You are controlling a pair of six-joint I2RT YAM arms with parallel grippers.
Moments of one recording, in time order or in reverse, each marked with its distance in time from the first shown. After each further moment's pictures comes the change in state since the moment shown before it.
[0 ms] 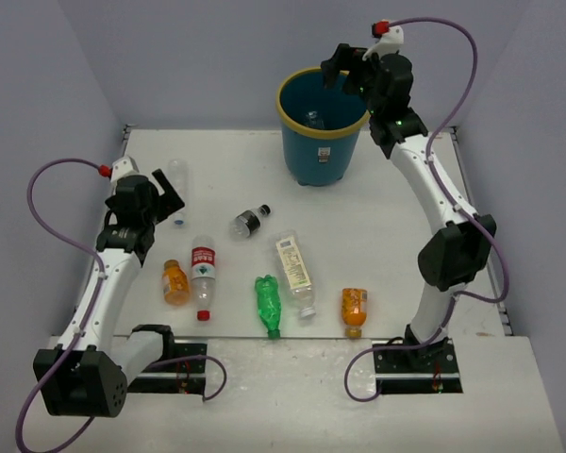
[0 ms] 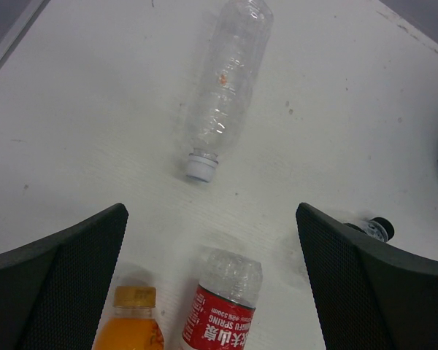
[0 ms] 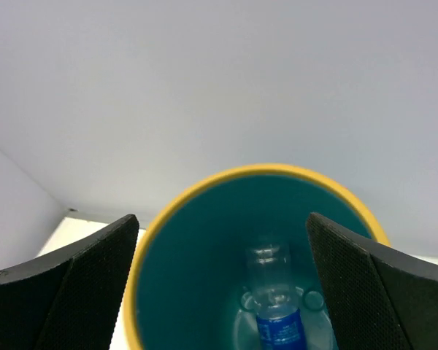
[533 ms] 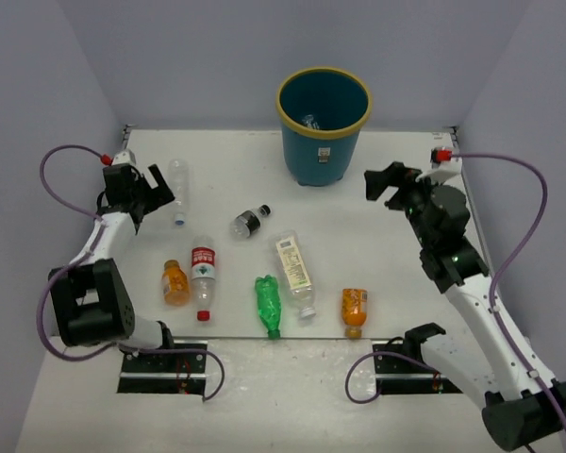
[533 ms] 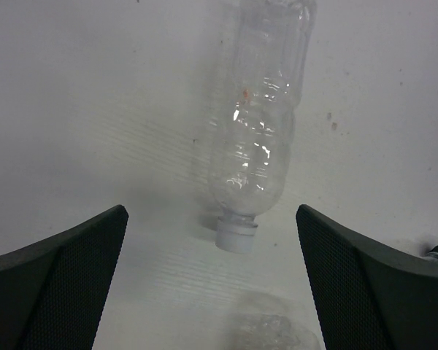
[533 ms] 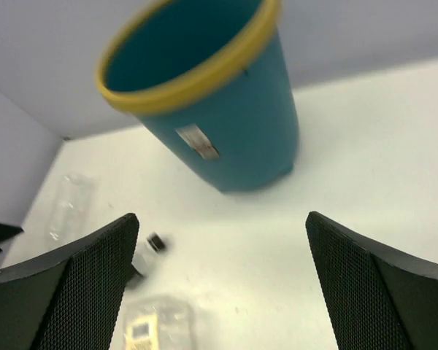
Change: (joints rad) left arm 0.230 0.375 0.044 0.245 0.310 0.182; right arm 0.002 -0.986 -1.030 -0.055 0.088 0.157
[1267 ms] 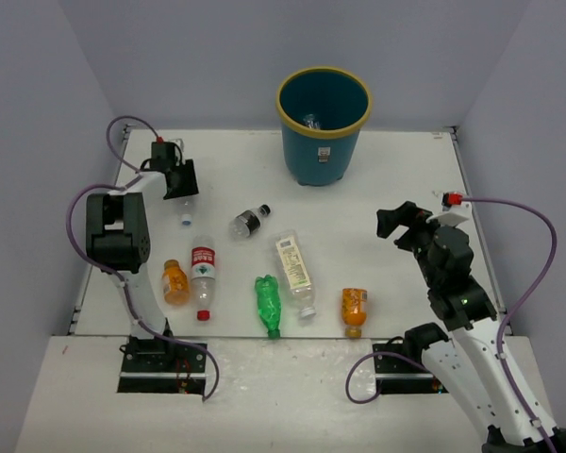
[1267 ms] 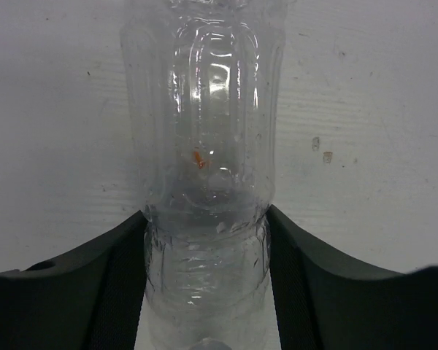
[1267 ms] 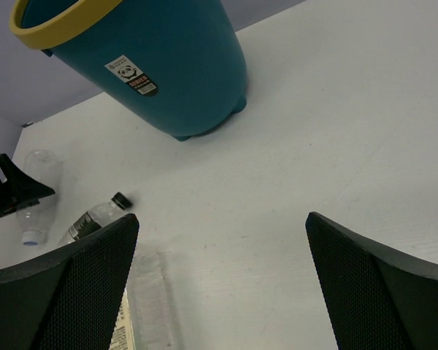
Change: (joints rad) left arm -0.161 0.569 0.421 -0.097 -0.028 0.142; right arm -0.001 -0.339 -0.269 -0.238 0.111 0.115
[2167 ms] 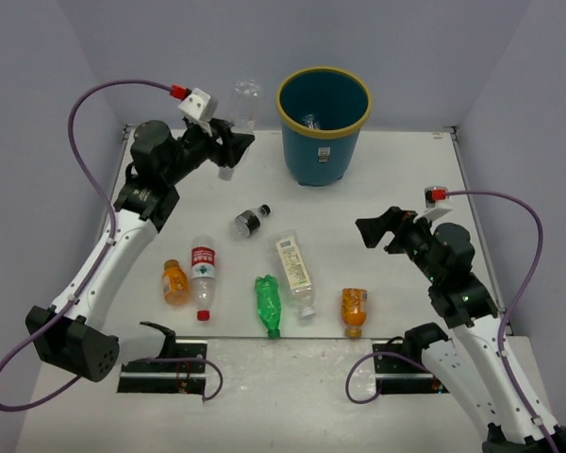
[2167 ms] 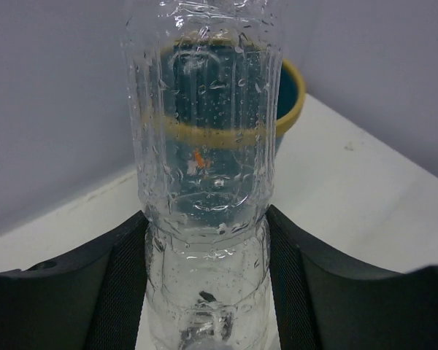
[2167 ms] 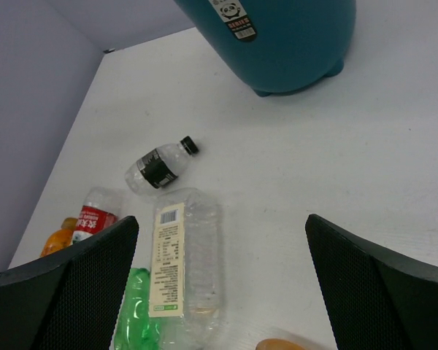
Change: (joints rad) left arm -0.337 -0.723 -0.050 0.192 0.352 0.089; right arm 0.000 0.024 0.033 -0.017 -0.304 -0.021
